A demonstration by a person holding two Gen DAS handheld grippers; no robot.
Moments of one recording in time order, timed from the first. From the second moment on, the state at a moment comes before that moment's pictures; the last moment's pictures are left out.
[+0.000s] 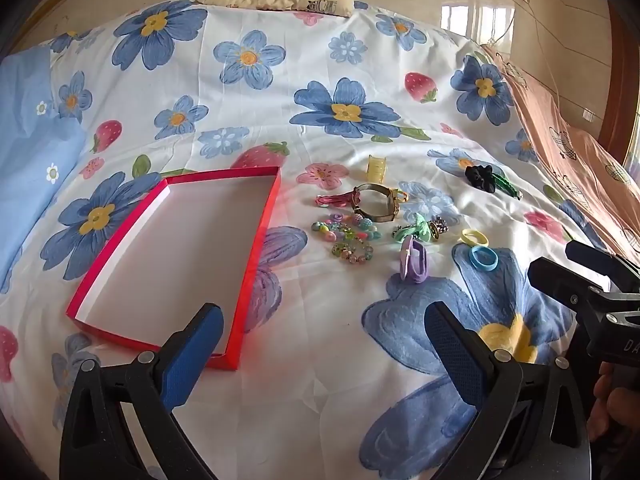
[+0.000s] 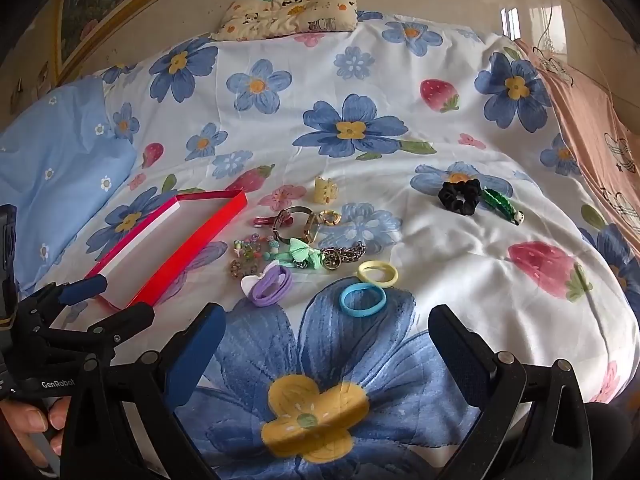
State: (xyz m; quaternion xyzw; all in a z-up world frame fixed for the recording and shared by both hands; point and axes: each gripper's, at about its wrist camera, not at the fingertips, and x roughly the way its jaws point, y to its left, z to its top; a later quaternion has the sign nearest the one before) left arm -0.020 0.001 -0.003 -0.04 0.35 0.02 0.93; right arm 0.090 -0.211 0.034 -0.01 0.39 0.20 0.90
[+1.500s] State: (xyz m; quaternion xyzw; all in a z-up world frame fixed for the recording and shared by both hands) left arm 0.043 0.002 -0.015 -0.06 0.40 -0.04 0.92; right arm 0.123 -0.232 0.011 0.02 0.45 0.19 0.87
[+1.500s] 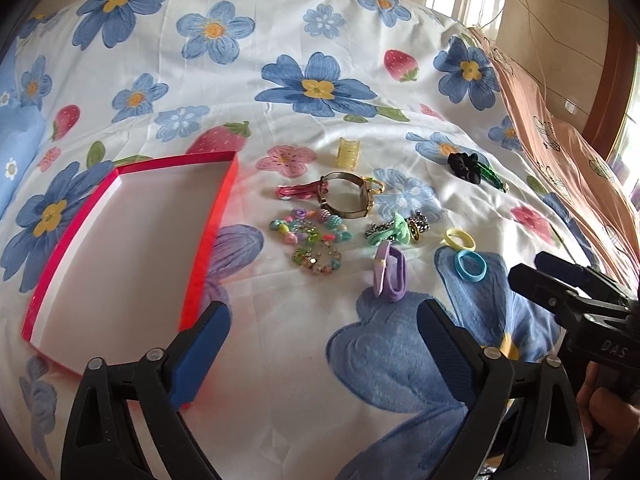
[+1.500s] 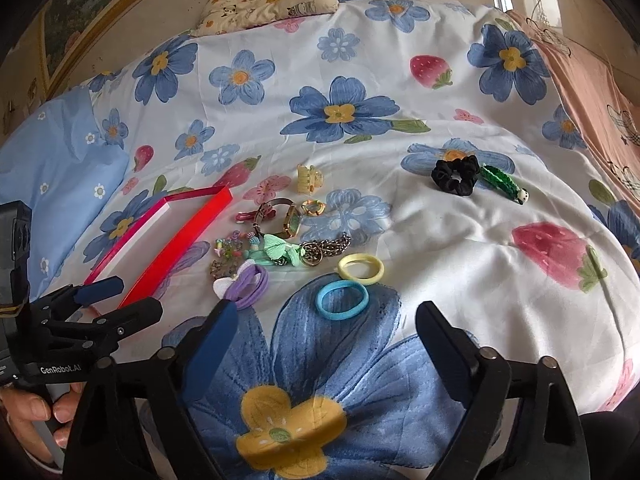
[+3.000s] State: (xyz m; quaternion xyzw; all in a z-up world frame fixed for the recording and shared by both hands) left arm 0.084 0.012 -0.031 -0.11 0.43 -0.11 0.89; right arm 0.148 -0.200 0.000 0.03 0.47 0.24 0.85
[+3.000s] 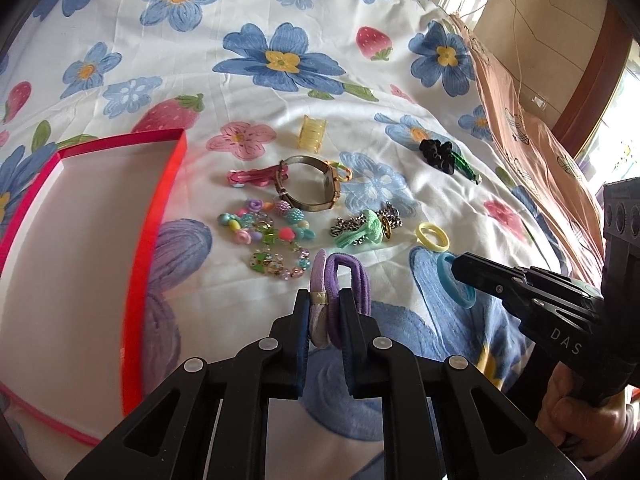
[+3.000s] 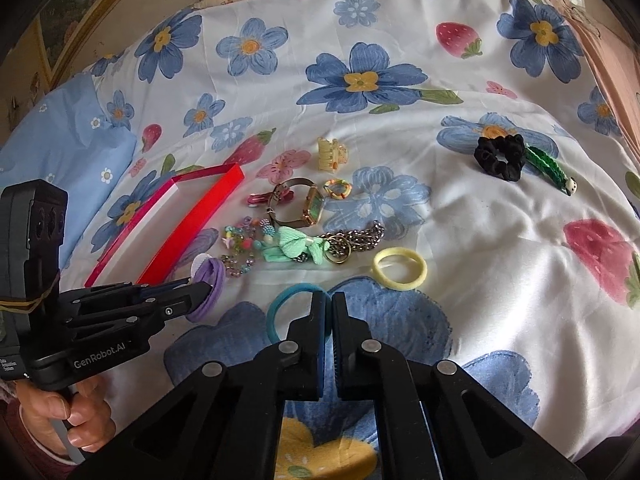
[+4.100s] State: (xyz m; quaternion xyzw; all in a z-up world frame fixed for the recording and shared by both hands) left arm 0.013 0.162 -0.016 -0.16 0.42 0.07 0.89; right arm 0.128 -0.001 -0.001 -0.02 0.48 0.43 0.76
